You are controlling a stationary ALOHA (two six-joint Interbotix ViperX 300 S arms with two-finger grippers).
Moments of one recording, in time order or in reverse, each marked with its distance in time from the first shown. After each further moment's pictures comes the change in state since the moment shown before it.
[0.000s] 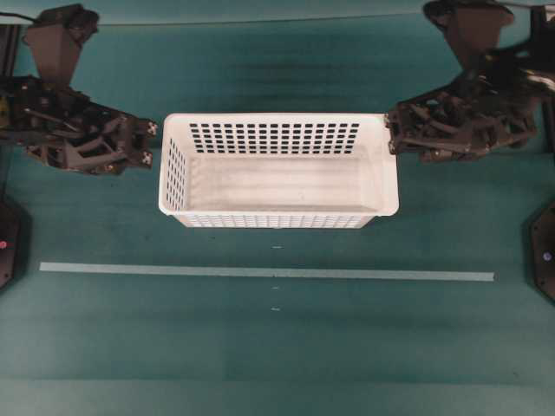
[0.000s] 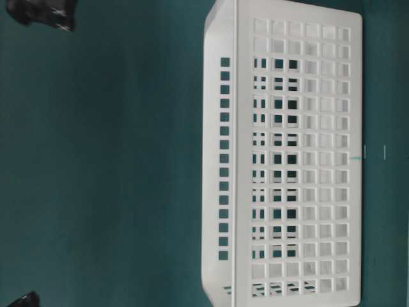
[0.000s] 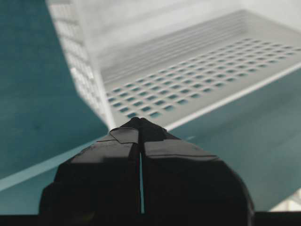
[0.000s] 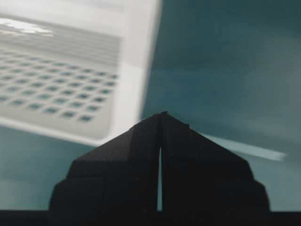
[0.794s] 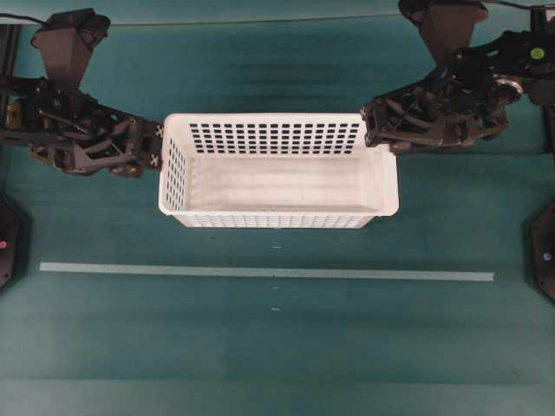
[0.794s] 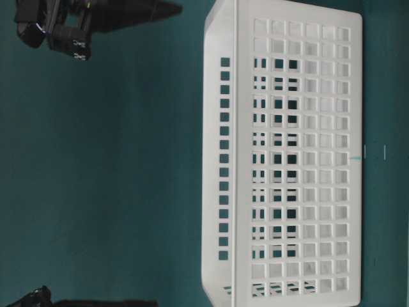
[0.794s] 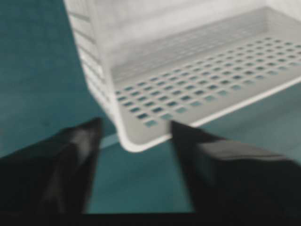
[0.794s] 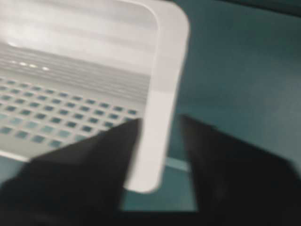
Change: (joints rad) left arm 0.000 0.023 -0.002 0.002 0.002 -0.005; right arm -0.002 0.052 0.008 -0.025 -0.176 0.008
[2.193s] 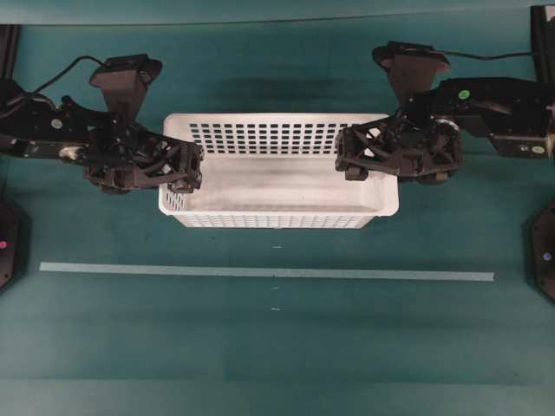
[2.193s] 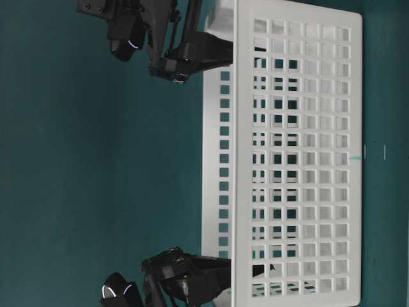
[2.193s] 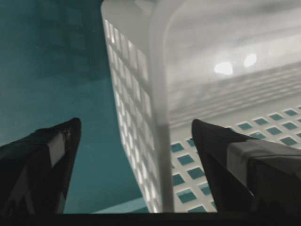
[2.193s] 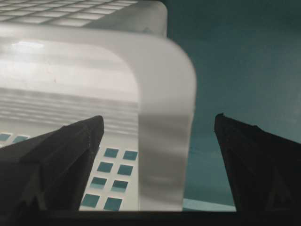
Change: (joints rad) left arm 0.035 0.305 0.094 0.000 -0.267 -0.048; right arm 0.009 0.201 0.109 0.052 -0.235 0.095
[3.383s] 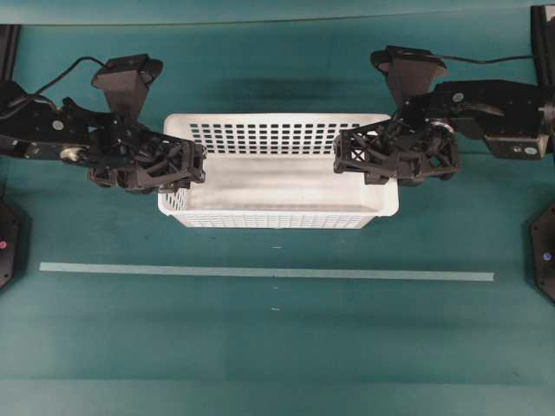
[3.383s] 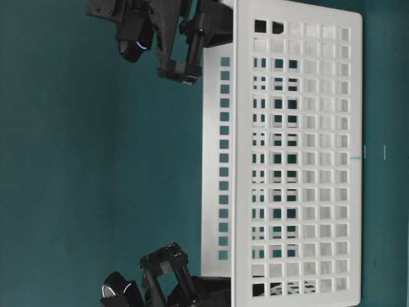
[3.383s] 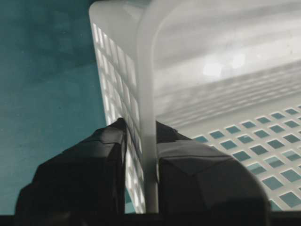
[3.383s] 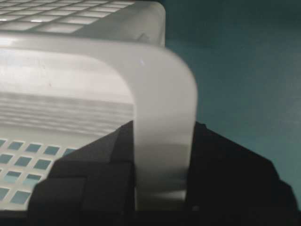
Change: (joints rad) left arm -0.002 0.005 0.008 -0.002 -0.052 -0.003; right arm 0.000 0.023 0.003 0.009 -0.009 0.002
